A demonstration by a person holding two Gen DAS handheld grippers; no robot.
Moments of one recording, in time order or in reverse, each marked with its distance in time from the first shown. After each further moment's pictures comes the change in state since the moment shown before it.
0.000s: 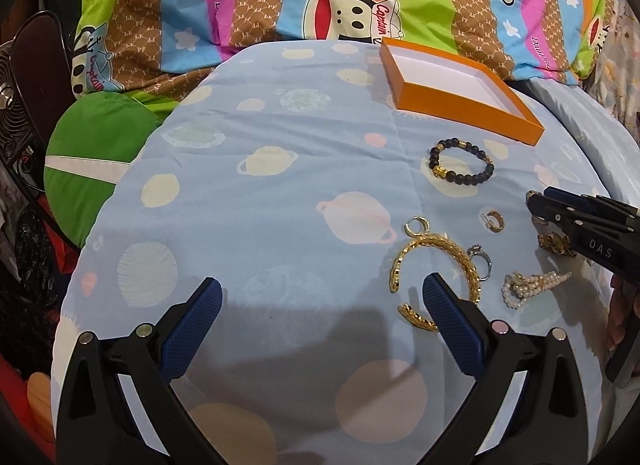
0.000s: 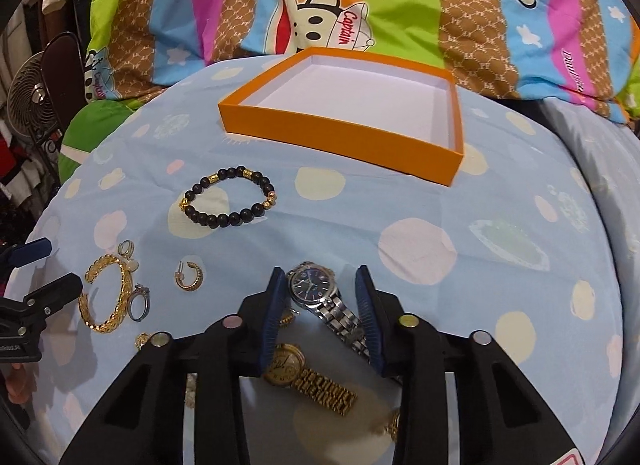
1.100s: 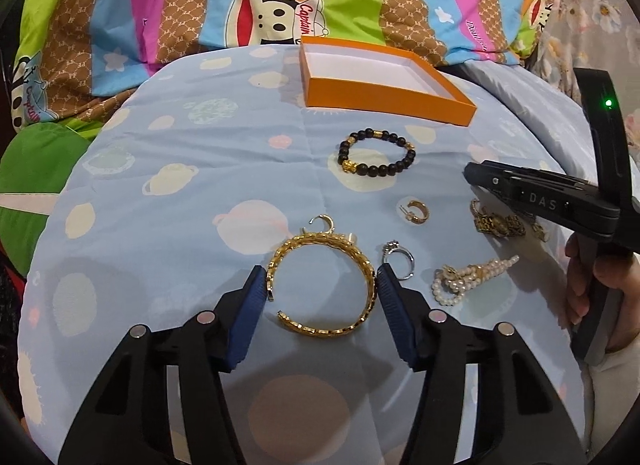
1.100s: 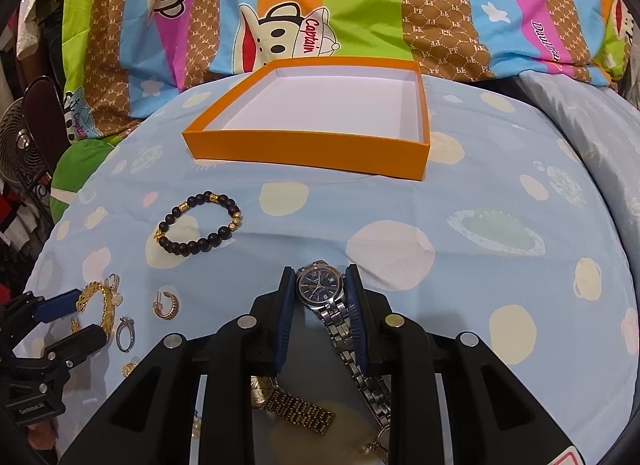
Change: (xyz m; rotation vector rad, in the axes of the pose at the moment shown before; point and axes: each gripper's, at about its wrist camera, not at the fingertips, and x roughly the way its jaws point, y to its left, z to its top) left arm 0.005 -0.036 0.000 0.125 -0.018 -0.196; right arm 0.000 -0.022 -0.001 0.144 -0.046 -0.016
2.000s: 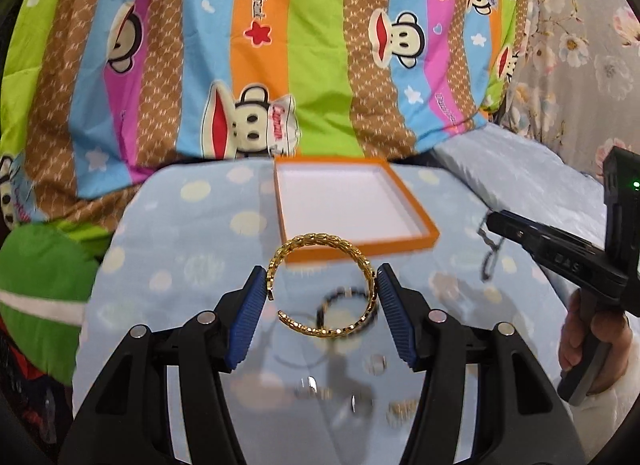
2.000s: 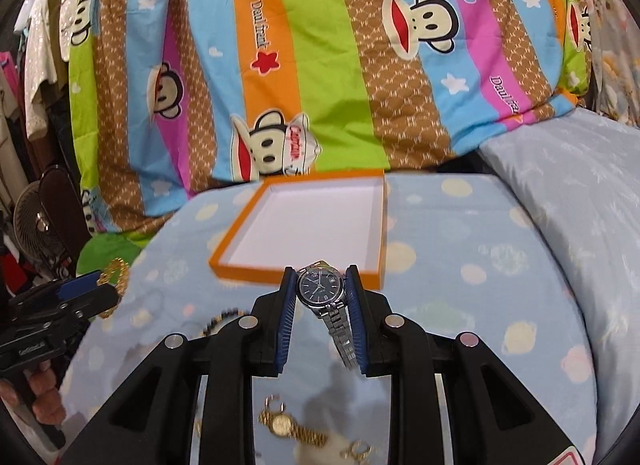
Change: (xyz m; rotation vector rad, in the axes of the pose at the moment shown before) left arm -0.046 -0.007 0.119 0.071 -0.230 -0.066; right arm -0.089 -0.028 0.065 0.131 -0.266 0.038
